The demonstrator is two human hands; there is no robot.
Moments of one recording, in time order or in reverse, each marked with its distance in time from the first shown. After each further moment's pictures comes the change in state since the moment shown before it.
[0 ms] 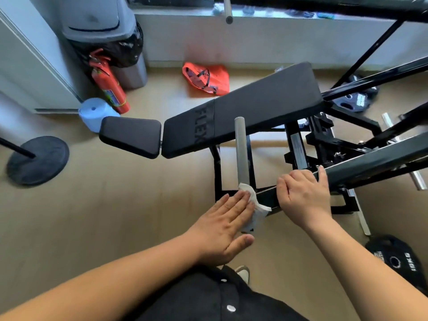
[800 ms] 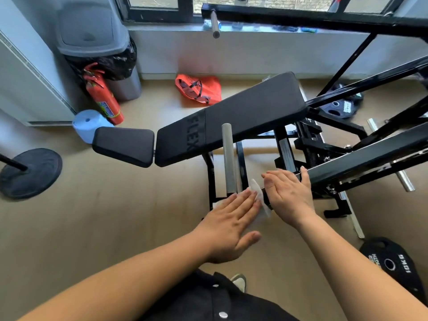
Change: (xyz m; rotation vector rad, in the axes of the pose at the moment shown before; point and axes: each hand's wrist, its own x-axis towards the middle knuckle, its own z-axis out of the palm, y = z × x) left_hand 0.031 0.029 -0.002 0.102 0.023 0.003; right_hand -0.001 0.008 -0.010 0.152 -0.066 -0.049
